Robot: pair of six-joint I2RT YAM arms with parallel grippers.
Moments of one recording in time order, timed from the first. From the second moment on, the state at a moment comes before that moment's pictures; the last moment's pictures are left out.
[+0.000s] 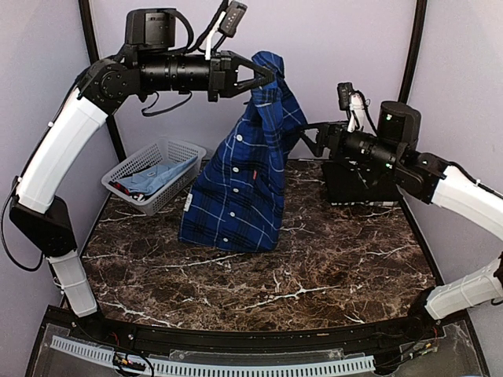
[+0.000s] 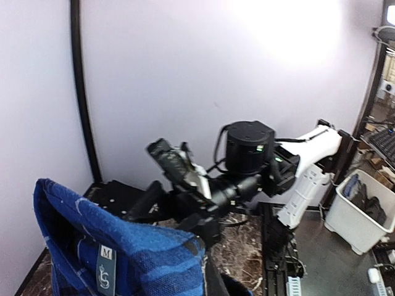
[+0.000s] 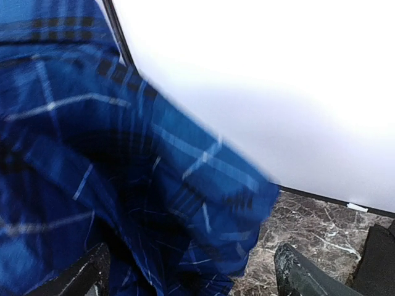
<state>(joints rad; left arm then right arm) -0.84 1.80 2.43 -0.73 0.49 0.00 0.69 1.22 1.16 0.00 -0.08 0.26</state>
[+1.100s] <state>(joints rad) -0.86 1.53 2.10 -0.69 0.38 0.05 0.69 1.31 1.39 -0.14 0.15 0.18</state>
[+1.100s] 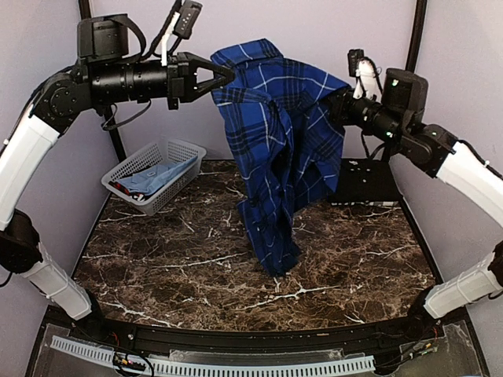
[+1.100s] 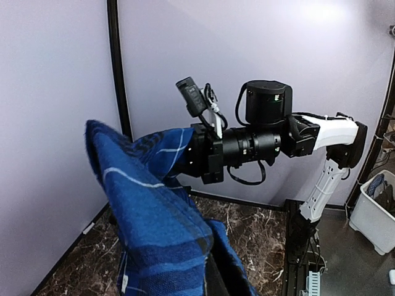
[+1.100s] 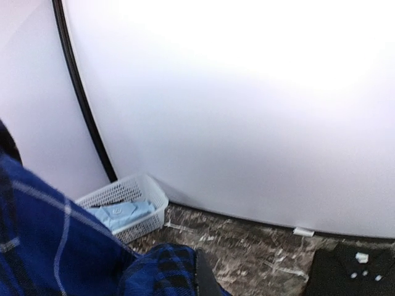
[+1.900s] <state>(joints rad) -0.86 1.45 2.22 -0.54 0.23 0.01 0.70 1.31 2.04 -0.39 0.10 -0.03</state>
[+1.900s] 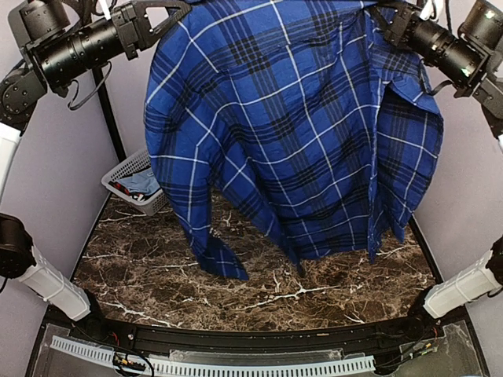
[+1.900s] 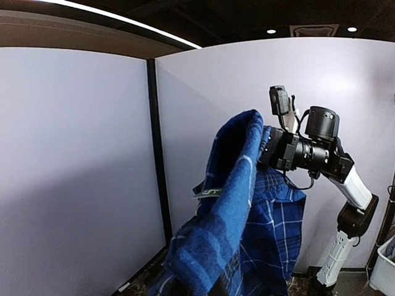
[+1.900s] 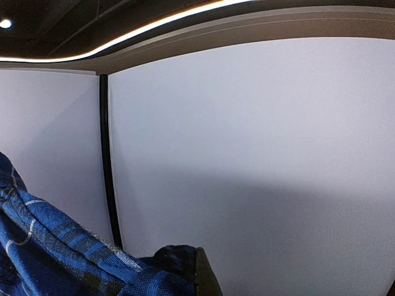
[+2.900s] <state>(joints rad) -0.41 1.78 1.56 -0.56 0.13 -0.39 0.46 1.64 1.39 -0.50 -0.05 0.23</state>
